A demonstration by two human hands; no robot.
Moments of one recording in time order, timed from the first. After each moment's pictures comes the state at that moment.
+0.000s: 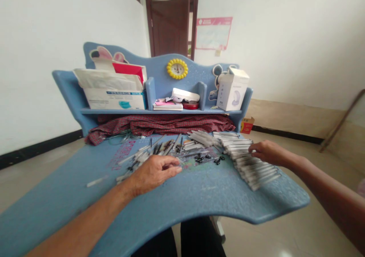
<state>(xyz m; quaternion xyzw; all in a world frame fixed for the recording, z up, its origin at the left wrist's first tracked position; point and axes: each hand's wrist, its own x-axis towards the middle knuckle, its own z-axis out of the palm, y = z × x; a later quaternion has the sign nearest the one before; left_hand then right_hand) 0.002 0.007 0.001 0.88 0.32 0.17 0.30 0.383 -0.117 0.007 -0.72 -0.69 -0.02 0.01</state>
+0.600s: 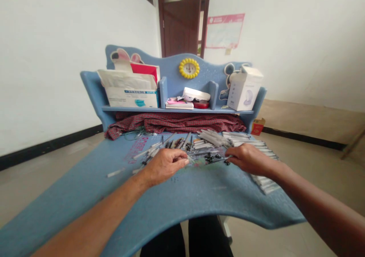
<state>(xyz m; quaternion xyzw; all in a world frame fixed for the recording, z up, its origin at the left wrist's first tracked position) 0.000 0.008 0.002 0.88 0.31 0.22 0.26 0.268 -0.088 0.013 -0.62 -0.78 -0.07 0.05</state>
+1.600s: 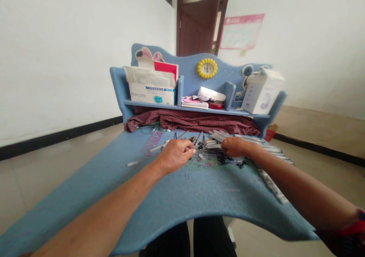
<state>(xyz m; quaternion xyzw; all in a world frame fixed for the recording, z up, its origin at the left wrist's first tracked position) -0.010 0.019 0.002 0.87 0.36 0.28 0.19 0.239 0.009 0.007 -0.60 -0.78 -0.05 -0.18</state>
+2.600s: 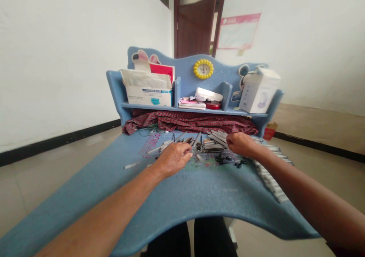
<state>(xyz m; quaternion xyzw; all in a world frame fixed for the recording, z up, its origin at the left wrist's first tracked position) -0.008 0.026 -0.010 0.90 0.34 0.25 0.08 0.260 -0.009 0.010 -0.71 -0.70 -0.08 -0.01</state>
